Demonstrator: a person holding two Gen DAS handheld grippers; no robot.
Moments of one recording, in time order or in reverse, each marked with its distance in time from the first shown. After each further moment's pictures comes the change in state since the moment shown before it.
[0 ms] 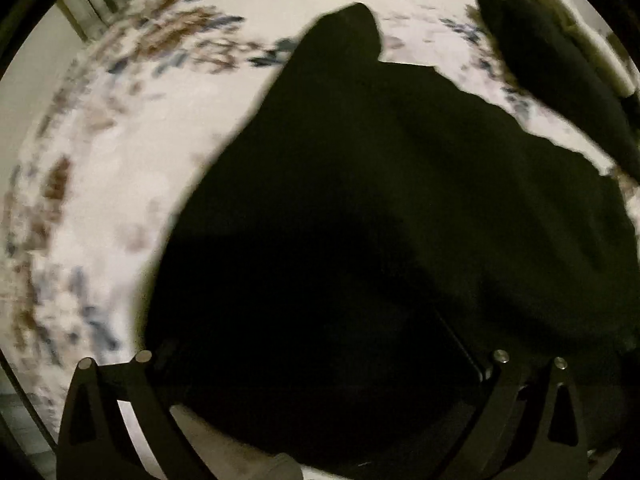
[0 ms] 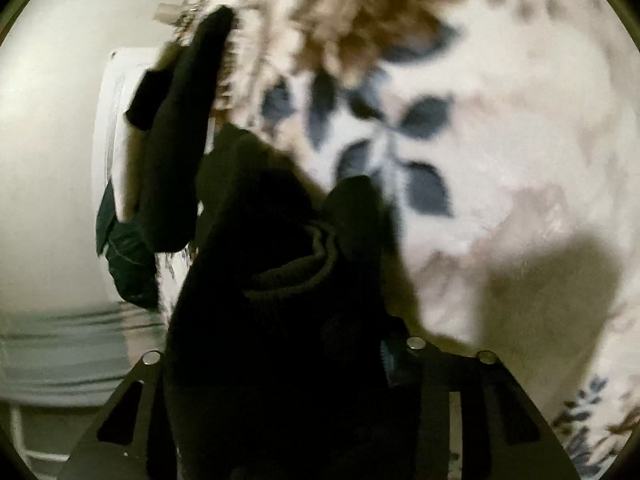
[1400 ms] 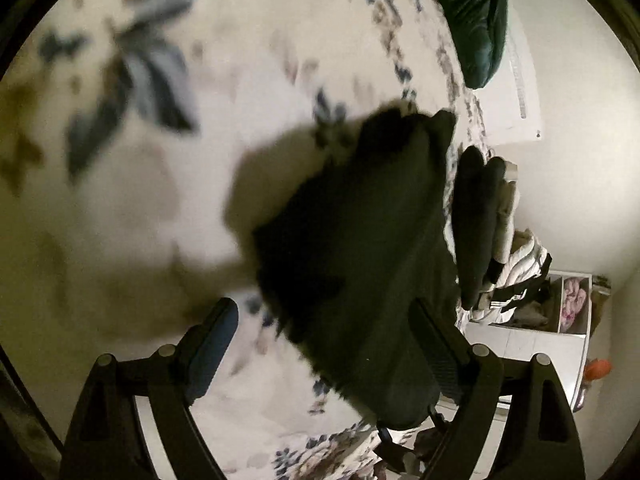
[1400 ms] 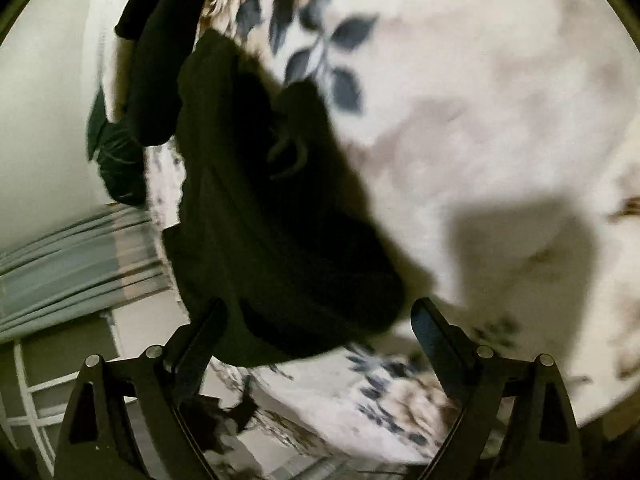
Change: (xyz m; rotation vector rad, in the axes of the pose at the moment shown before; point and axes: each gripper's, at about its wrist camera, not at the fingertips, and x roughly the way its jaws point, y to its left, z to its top) left arm 0.018 0.147 -0.115 -0.715 0.065 -0.844; right arm -0.012 -0.053 0.002 -0.065 0.412 0.037
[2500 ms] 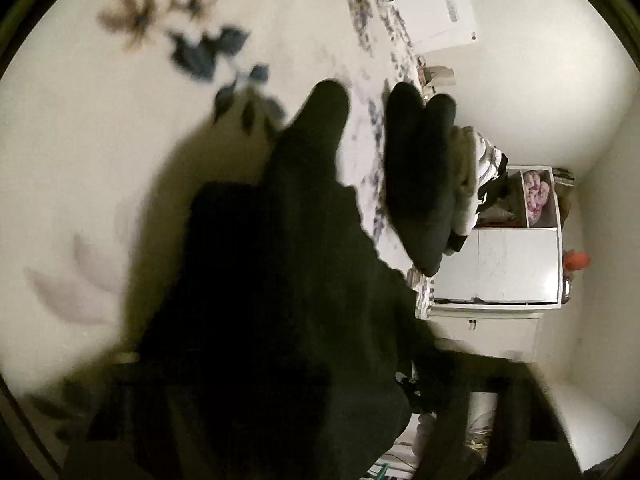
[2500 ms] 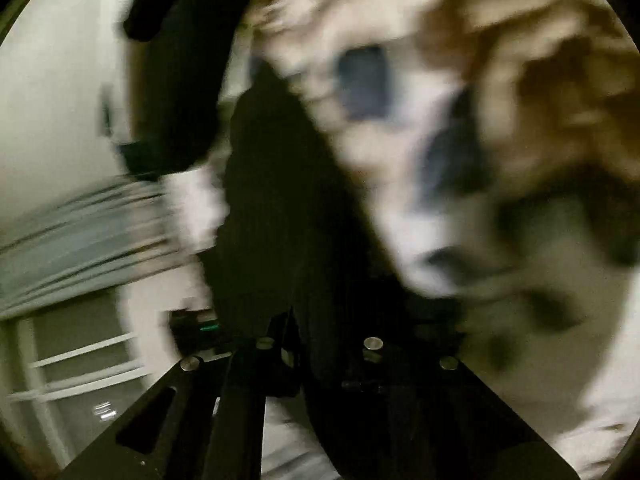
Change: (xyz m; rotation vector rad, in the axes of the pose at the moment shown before) left arm 0.129 -0.093 0.135 0.299 0.329 -0.200; right arm 0.026 0.068 0.116 -0.091 0.129 -0.070
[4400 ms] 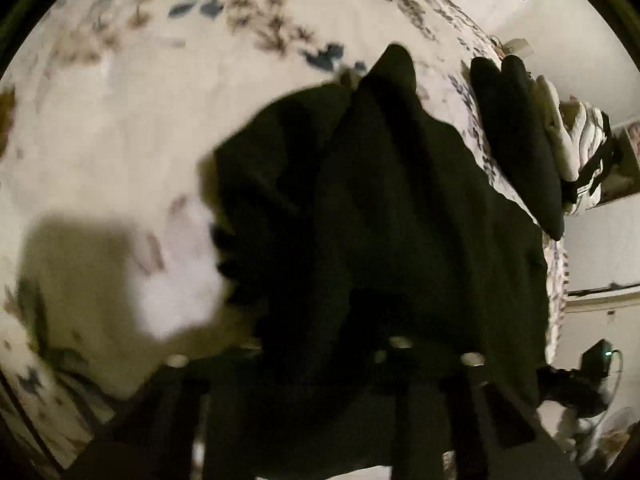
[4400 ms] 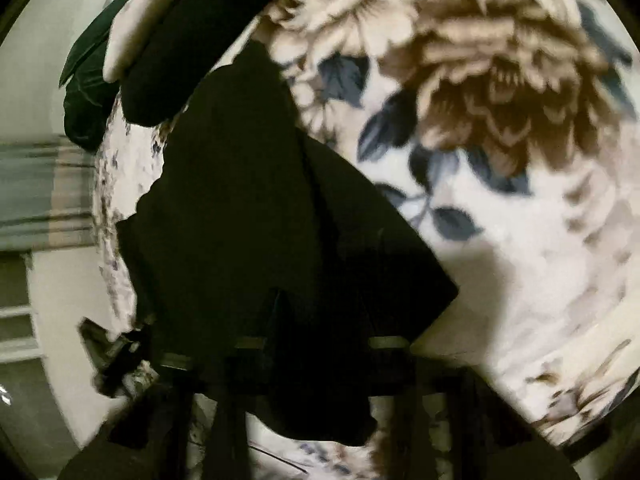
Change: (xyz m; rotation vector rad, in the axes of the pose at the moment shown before) left arm -0.056 -0.041 -0.076 0.185 -0.130 0.621; right arm -0.039 0.030 -0.070 -0.208 -0.104 -0.316
